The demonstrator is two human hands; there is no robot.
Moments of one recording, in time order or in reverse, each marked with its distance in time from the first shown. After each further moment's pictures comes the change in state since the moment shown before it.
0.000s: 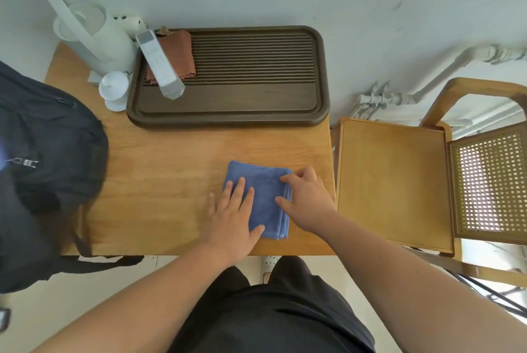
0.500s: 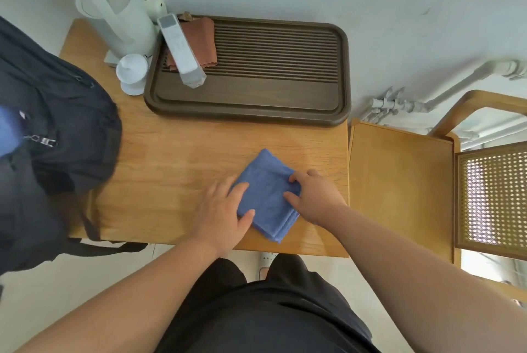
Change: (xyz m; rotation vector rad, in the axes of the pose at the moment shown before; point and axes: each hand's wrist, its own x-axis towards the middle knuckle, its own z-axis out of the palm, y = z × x) left_hand -0.012 -0.048 -0.001 -0.279 0.297 -0.011; right_hand 0.015 -0.022 -0.006 -0.109 -0.145 0.017
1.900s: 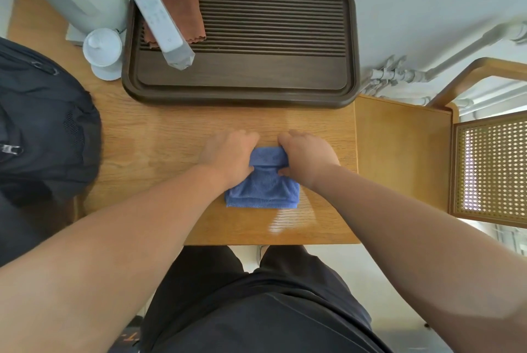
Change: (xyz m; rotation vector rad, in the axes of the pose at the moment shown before) left_hand 0.109 0.001 -0.046 0.199 -0.122 0.216; right_hand 0.046 -0.046 -0.026 -0.336 0.072 -0.162
